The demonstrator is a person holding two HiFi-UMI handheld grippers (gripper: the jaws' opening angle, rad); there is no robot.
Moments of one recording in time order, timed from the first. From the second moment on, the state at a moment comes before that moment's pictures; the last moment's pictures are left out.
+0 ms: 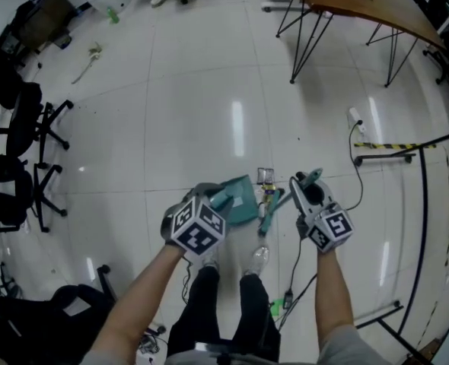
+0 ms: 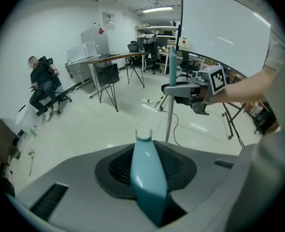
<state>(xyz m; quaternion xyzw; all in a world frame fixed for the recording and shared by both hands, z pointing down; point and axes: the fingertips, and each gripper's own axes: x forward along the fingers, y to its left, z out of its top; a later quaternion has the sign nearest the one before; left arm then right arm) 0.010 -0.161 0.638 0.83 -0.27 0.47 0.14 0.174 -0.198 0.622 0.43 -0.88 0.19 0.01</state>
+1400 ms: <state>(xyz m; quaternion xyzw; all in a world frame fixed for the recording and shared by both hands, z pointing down) 0.004 -0.175 0.639 0.82 -0.26 0.47 0.16 0.195 -0.242 0.561 0.43 -0.90 0.10 0.06</state>
